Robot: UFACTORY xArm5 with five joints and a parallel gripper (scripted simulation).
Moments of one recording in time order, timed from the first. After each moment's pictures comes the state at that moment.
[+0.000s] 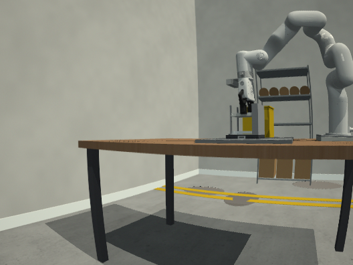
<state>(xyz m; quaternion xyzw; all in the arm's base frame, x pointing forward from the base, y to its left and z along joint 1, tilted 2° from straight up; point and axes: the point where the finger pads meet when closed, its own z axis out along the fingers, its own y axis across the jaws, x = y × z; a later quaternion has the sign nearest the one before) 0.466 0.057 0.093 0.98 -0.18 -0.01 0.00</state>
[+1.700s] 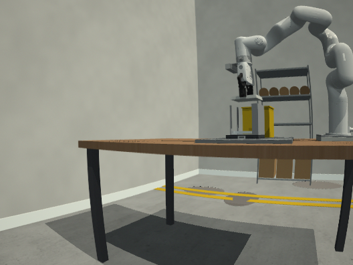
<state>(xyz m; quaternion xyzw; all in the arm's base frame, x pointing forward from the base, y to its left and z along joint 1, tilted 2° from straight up) 0.468 0.055 0.168 0.98 -0.18 -0.01 0.00</state>
